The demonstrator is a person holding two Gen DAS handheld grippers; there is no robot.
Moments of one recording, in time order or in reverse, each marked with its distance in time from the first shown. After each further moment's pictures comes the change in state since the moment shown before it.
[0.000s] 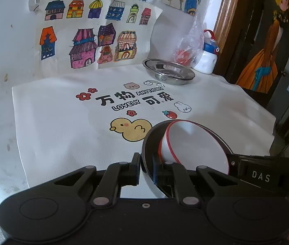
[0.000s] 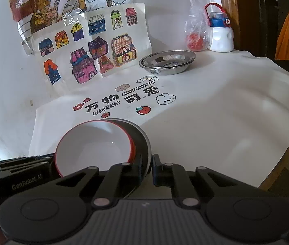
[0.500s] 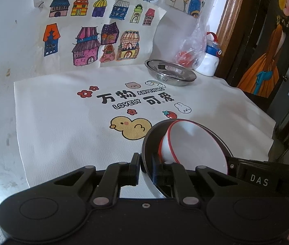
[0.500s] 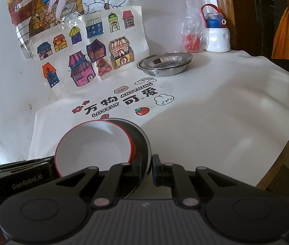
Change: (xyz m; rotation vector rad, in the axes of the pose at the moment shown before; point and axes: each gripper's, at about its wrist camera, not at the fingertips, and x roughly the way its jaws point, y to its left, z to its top) left arm -0.001 0.000 -0.002 -0.027 -0.005 0.001; right arm -0.002 0.001 -0.004 0.022 -0.018 -0.005
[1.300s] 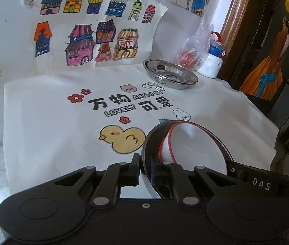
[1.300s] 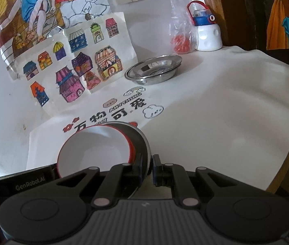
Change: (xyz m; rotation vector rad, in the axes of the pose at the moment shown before) left arm 0.028 -0.012 0.024 -0.025 0.022 -0.001; right arm 0.021 -0.029 0.026 0.096 -0.027 0.011
